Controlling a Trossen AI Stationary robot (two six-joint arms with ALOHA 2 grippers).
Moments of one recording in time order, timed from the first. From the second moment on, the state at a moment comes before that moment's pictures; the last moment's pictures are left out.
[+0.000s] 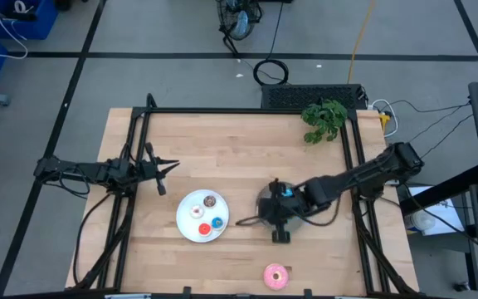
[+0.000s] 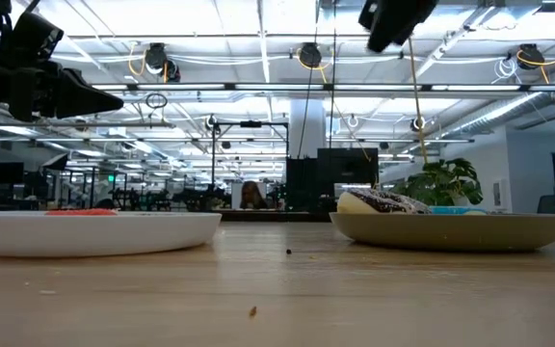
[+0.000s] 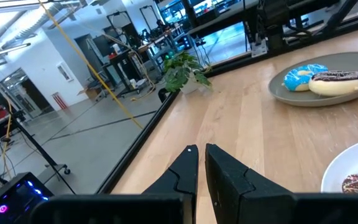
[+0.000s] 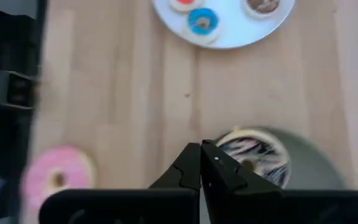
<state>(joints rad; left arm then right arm) -0.13 0.09 0.05 -0.03 -0.47 0.38 0.37 1.63 1.38 -0.79 0.10 0.35</state>
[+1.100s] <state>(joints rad) -0.13 0.09 0.05 -0.03 -0.47 0.36 0.62 2.10 1.94 -1.21 -0.05 0.61</state>
